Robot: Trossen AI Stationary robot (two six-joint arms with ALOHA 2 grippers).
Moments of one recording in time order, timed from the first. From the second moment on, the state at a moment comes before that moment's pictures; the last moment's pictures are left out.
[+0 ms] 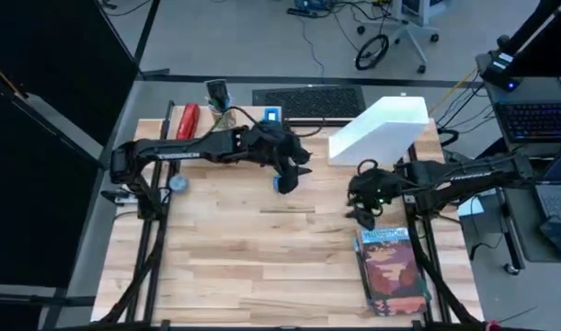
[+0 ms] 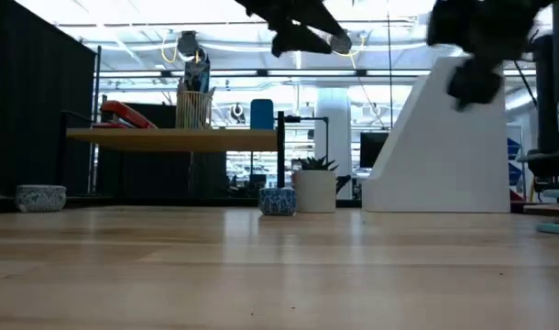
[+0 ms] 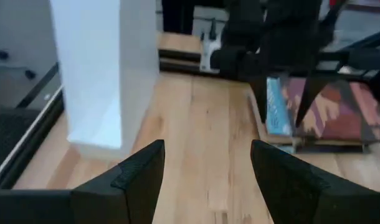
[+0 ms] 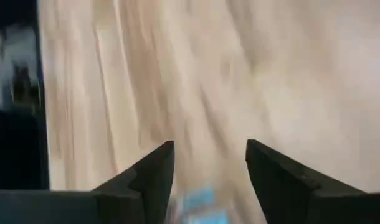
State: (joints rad) left arm 0.18 1.69 1.56 -0.38 0.10 -0.02; right arm 0.06 0.98 0.77 -0.65 -0.09 0.44
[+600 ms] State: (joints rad) left arm 0.18 1.46 1.56 -0.78 -0.16 -0.11; right arm 0.00 1.07 0.78 -0.26 0.08 0.08
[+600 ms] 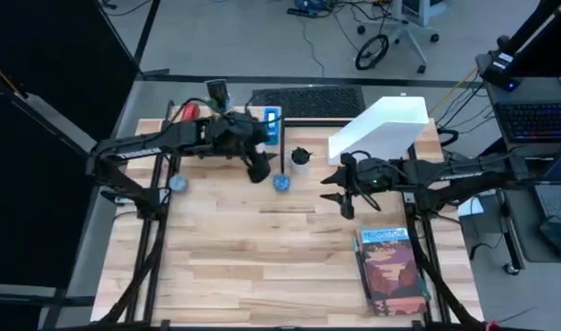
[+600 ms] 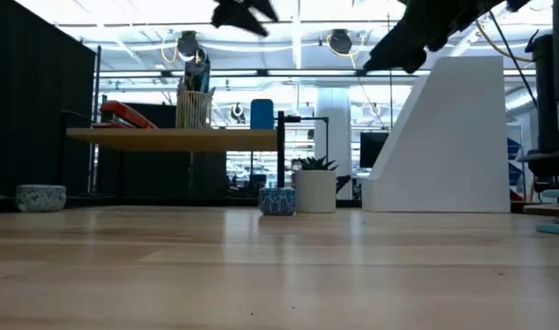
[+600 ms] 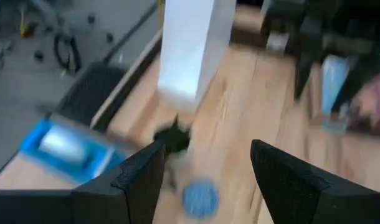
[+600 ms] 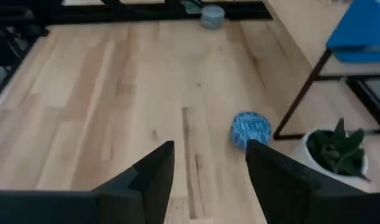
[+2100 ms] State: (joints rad) left arm 0.21 1.14 1.10 -0.73 0.06 -0.01; right arm -0.10 1.88 0.82 0.56 0.34 0.29
